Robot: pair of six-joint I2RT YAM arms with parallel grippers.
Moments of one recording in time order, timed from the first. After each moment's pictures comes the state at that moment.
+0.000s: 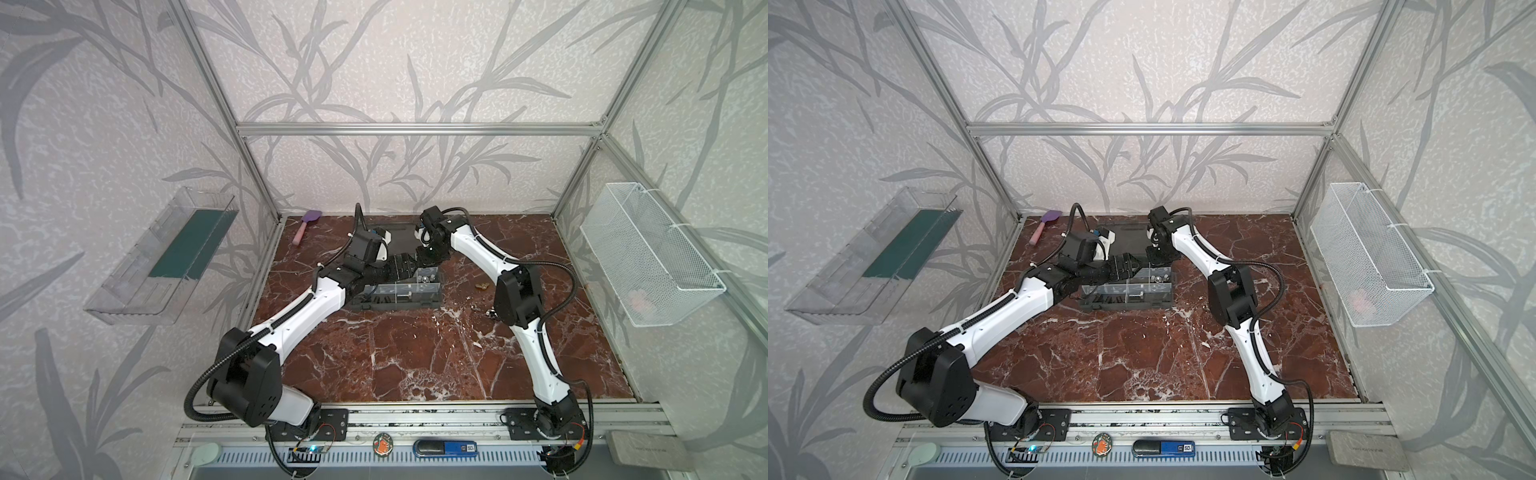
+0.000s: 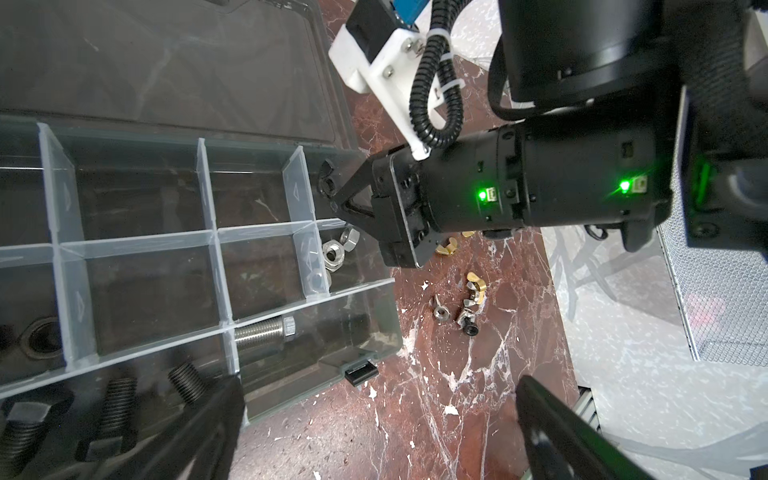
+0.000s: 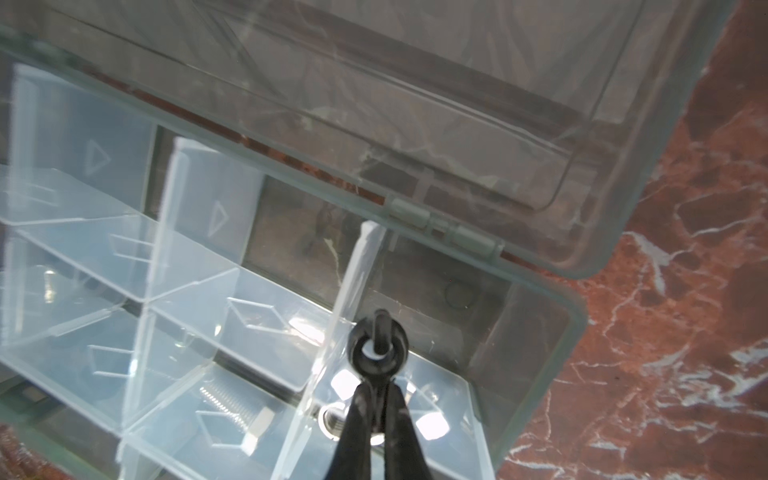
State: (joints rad) left arm -0.47 1.46 1.12 -0.32 0.30 -0.63; right arm 0.52 2.42 2.24 -1.06 -0.16 0.16
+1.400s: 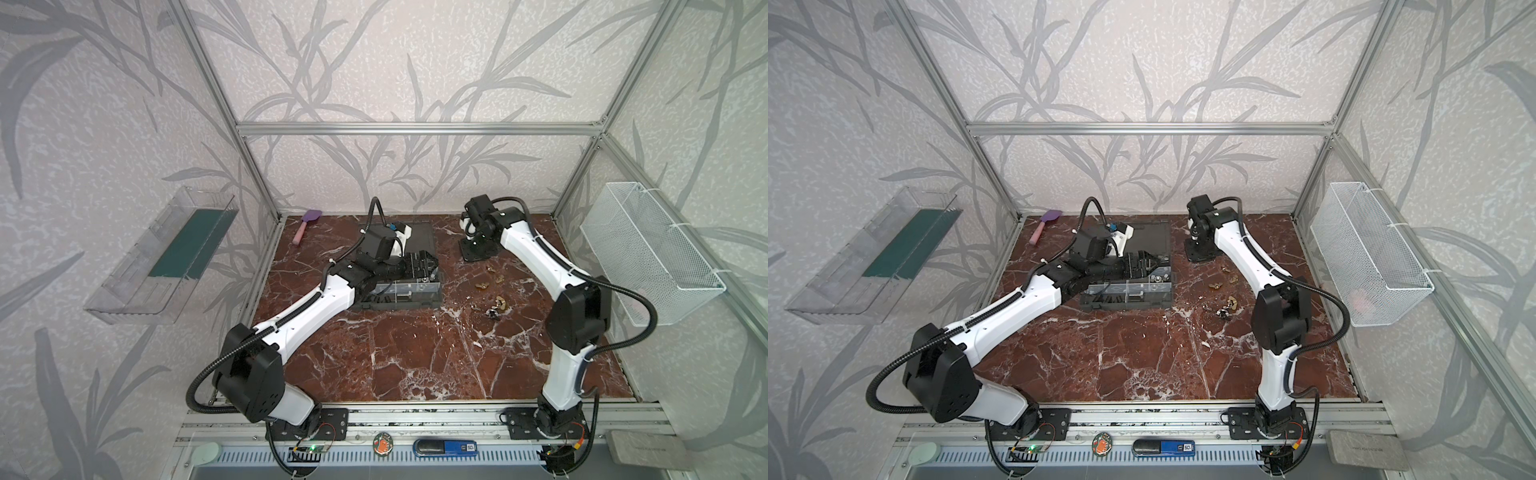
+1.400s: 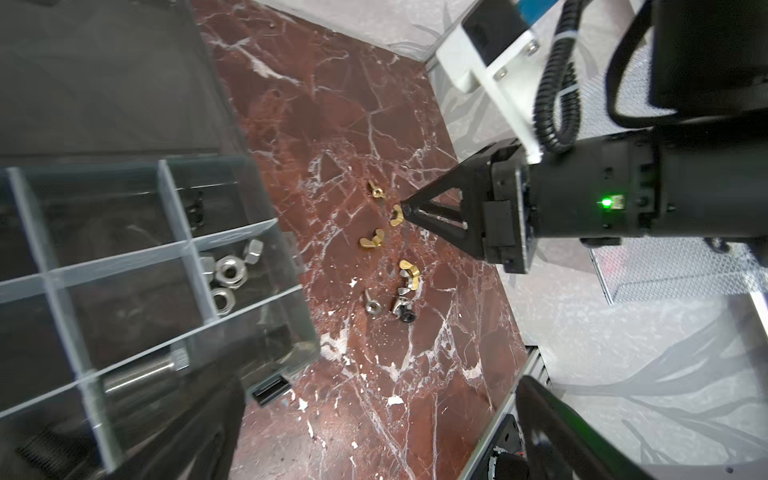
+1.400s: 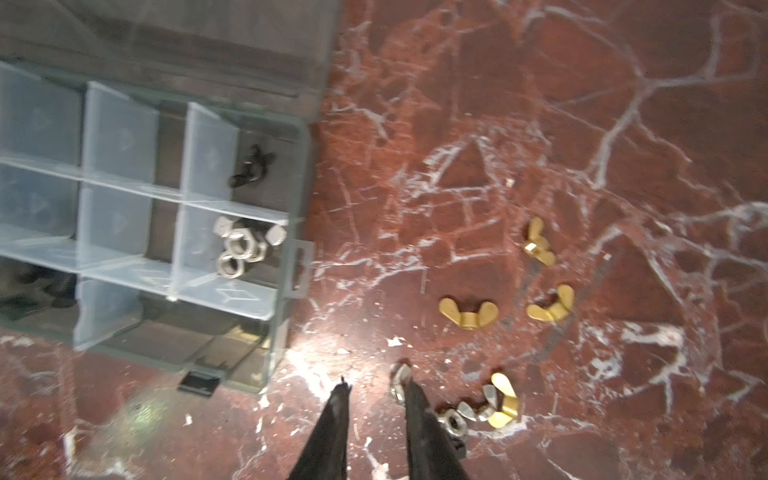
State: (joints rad) left arm -0.62 1.50 1.22 -0.26 0.35 -0.62; right arm 0.33 1.86 1.71 -1.07 -0.01 0.17
